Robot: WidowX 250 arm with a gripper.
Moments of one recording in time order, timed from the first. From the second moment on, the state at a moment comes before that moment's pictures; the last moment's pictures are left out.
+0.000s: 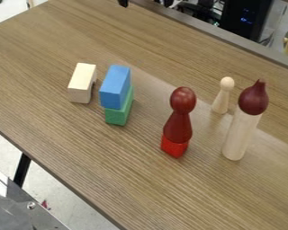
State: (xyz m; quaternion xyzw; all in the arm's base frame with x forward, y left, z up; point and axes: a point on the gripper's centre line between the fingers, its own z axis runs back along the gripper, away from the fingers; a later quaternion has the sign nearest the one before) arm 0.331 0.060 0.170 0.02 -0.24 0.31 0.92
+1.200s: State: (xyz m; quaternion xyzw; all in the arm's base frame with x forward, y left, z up) arm 0.270 0.018 0.162 -0.02 -0.22 0.22 0.95
